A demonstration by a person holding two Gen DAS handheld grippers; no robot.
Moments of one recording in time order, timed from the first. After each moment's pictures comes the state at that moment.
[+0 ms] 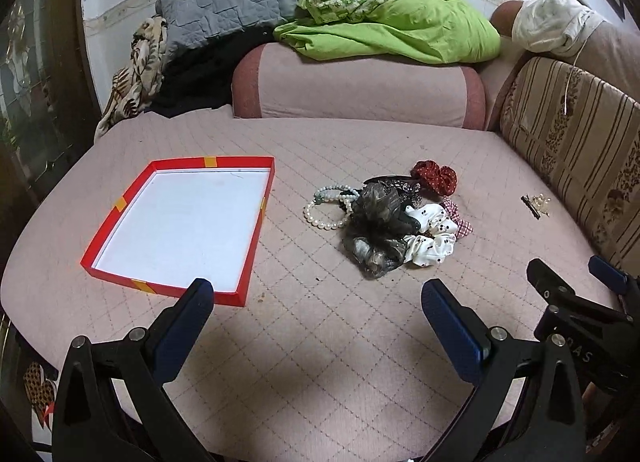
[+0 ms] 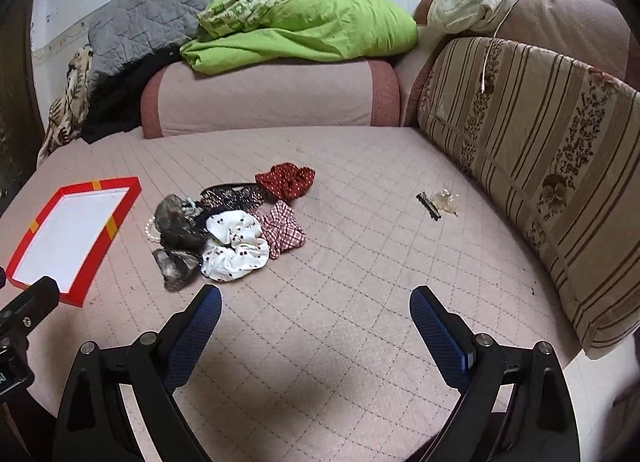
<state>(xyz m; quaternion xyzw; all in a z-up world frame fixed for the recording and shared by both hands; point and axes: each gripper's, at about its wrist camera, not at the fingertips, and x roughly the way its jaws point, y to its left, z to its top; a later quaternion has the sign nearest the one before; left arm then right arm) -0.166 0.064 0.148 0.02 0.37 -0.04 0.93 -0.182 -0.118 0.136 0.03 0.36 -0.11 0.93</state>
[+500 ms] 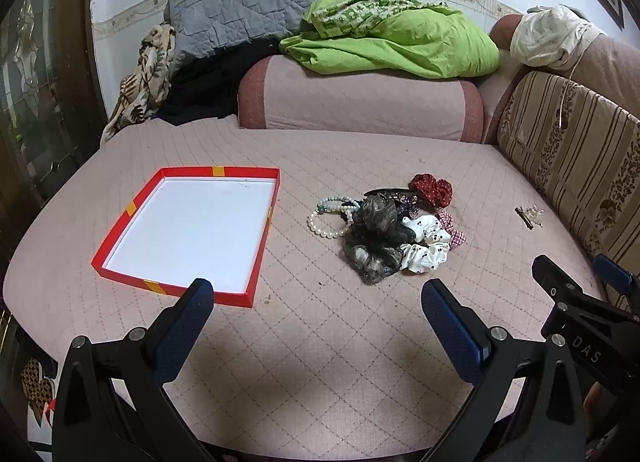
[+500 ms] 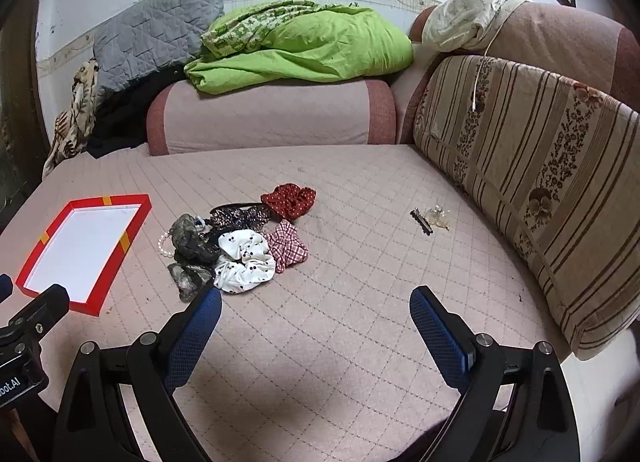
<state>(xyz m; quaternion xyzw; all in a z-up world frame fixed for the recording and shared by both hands) -0.185 0.069 0.164 0.01 0.35 -0.04 0.94 -0.201 -0.112 0.159 0.03 0.33 -0.11 0.94</state>
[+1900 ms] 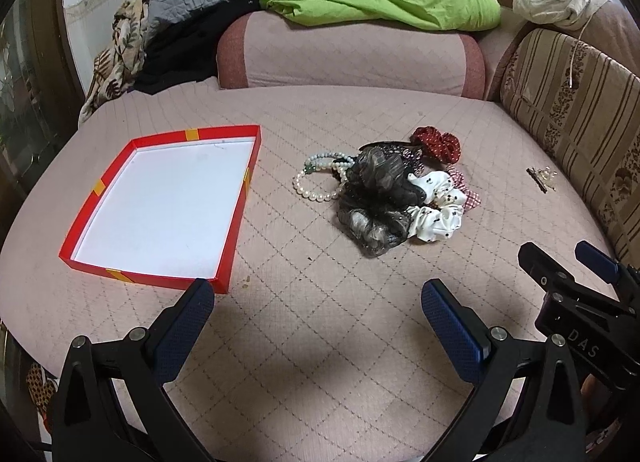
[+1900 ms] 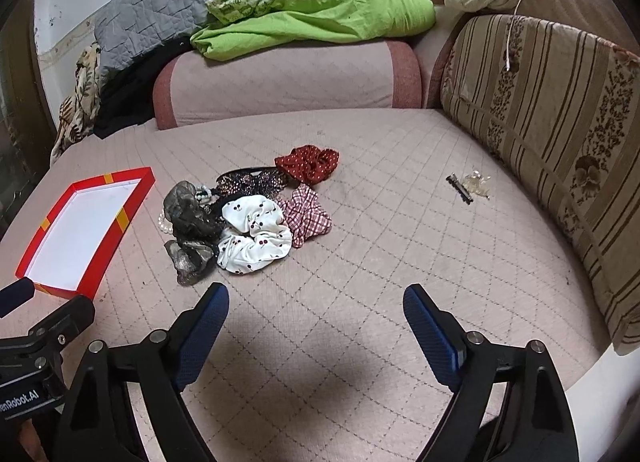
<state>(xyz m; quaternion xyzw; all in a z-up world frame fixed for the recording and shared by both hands) -0.138 0.062 0.117 0.03 0.42 -0.06 0.91 -0.164 -0.120 0.107 0.06 0.38 -0.07 0.92</state>
